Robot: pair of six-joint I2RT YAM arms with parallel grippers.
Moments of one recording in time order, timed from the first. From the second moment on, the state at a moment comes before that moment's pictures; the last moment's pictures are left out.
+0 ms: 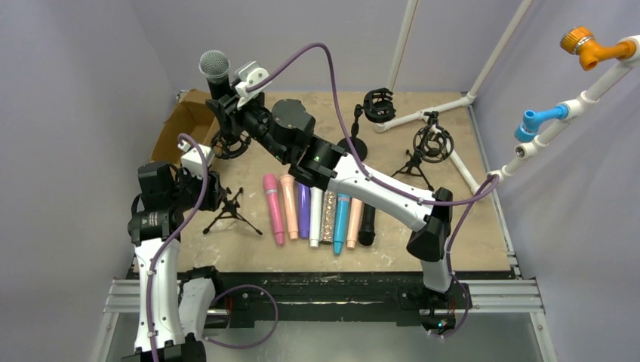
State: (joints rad) left arm 0.22 0.74 0.87 -0.79 0.50 0.29; right arm 1.12 1.94 2.09 0.13 0.27 -0.06
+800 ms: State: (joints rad) left arm 0.23 0.75 0.87 -0.80 0.40 0.26; right arm 1.11 1.87 1.95 0.11 0.28 -0.03
